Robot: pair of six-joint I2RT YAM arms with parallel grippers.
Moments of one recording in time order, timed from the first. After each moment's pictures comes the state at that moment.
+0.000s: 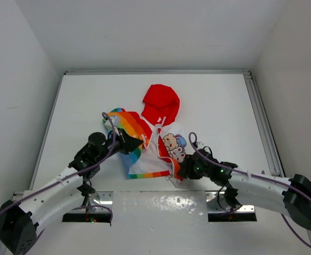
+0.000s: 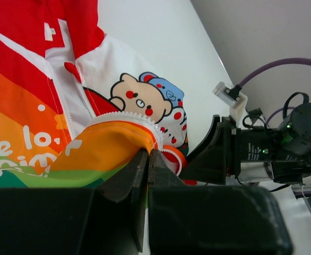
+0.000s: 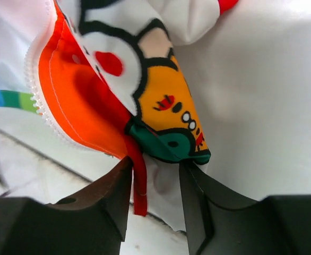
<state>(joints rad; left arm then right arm) -0.58 0.74 0.34 0.17 0.26 -0.65 0.88 0.95 0.17 -0.05 0.00 0.93</state>
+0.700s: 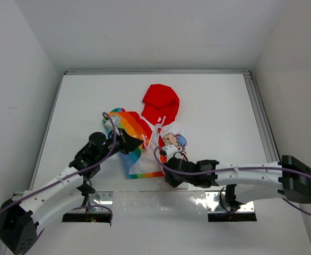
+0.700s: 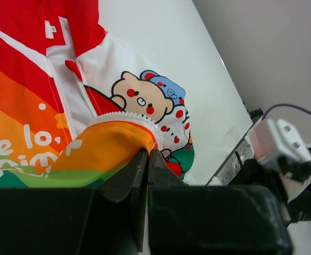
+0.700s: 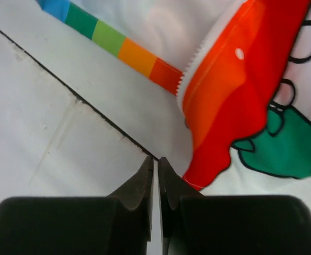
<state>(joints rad) -0.58 0.76 0.34 0.18 0.26 -0.65 1.28 1.15 0.59 -0.33 0.24 0.68</state>
